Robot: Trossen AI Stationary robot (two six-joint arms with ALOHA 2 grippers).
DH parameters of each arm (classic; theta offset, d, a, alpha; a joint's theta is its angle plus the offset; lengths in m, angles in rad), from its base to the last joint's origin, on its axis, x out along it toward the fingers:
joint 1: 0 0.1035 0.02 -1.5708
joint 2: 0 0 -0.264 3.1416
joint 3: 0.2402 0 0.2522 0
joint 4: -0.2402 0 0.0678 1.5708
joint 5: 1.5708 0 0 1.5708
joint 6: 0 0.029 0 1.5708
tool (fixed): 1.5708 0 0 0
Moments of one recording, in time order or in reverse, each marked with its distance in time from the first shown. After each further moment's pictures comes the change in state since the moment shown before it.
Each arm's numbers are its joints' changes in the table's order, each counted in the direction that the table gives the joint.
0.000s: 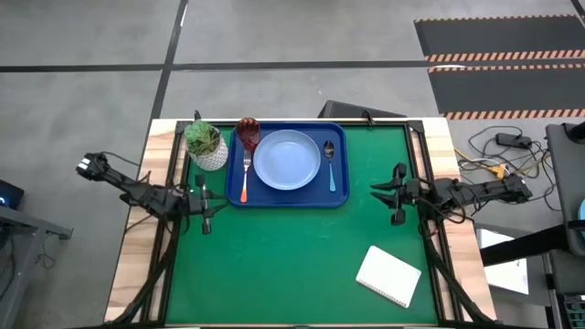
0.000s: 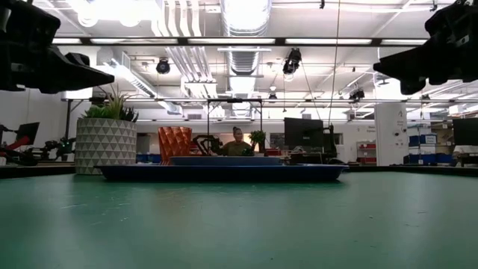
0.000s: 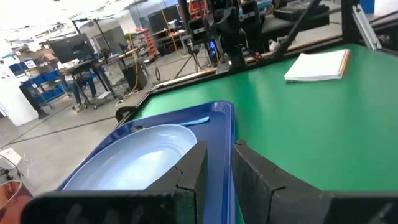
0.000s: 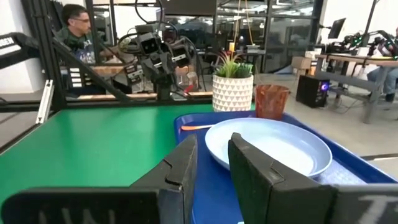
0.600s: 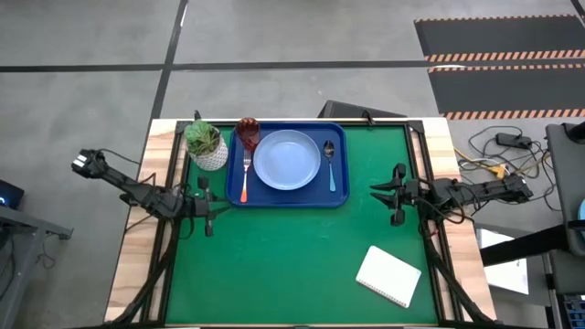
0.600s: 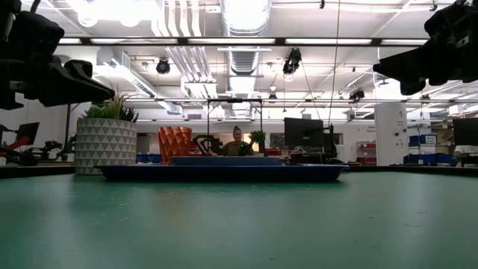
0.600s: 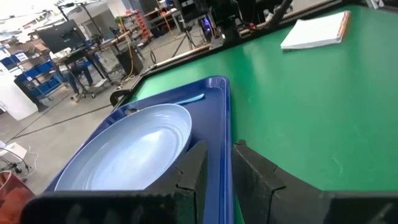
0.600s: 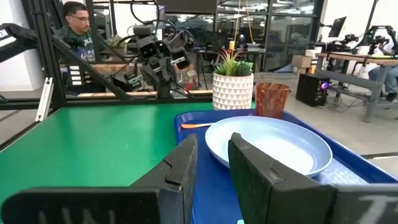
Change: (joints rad) left arm 0.000 0.118 -0.001 0.000 0.000 0.000; right arm 0.000 0.011 0.000 -0.004 0.000 0.000
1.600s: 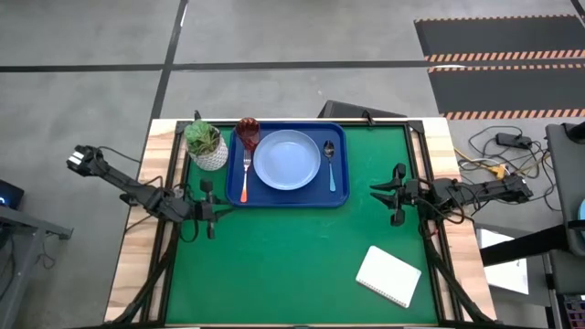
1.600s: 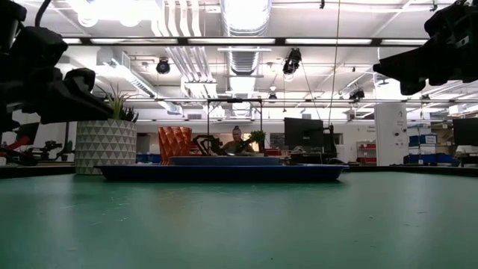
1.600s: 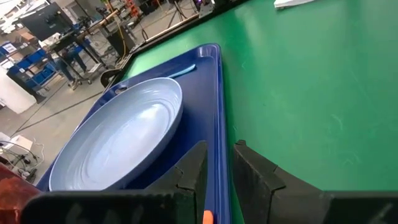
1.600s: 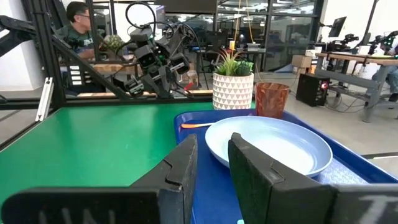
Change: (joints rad) left arm 0.000 0.145 -0.001 0.000 0.000 0.000; right arm 0.000 0.000 0.000 -0.002 0.000 0.000
